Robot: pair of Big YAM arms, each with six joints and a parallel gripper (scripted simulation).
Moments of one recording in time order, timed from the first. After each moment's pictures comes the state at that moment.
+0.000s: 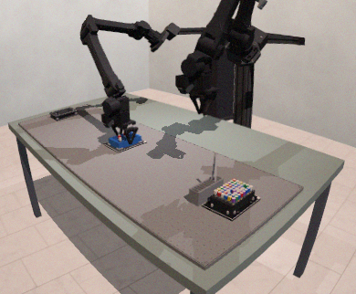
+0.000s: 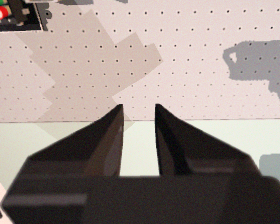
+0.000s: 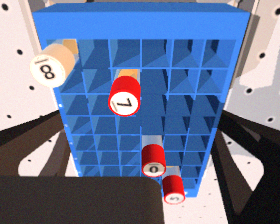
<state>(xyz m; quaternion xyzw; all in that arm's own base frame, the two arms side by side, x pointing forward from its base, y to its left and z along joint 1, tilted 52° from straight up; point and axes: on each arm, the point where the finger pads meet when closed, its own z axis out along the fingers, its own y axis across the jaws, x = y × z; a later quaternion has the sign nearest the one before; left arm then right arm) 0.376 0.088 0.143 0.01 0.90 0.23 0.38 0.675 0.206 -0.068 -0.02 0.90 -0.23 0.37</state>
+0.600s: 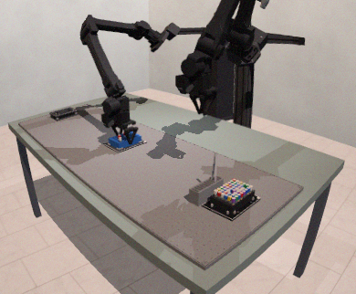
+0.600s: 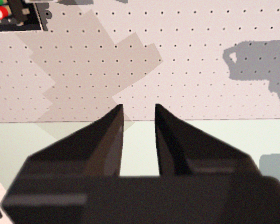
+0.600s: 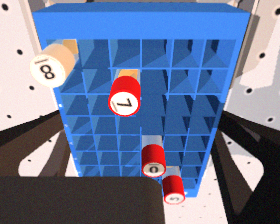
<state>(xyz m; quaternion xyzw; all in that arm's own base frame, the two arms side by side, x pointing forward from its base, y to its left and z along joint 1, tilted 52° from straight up) 0.376 0.088 0.143 0.01 0.90 0.23 0.38 0.675 0.206 -0.068 -0.02 0.90 -0.23 0.37</state>
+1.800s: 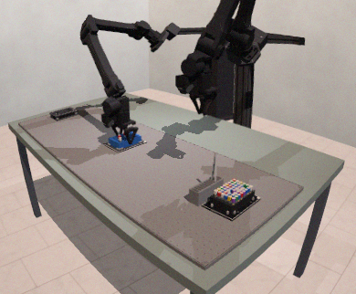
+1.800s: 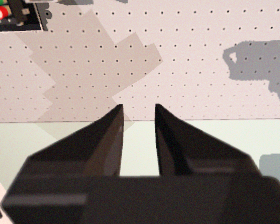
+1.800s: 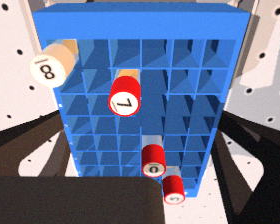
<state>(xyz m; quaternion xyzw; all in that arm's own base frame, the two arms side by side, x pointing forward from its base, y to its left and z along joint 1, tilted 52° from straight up) 0.376 0.088 0.143 0.01 0.90 0.23 0.38 0.675 0.206 -0.068 -0.02 0.90 -0.23 0.37</state>
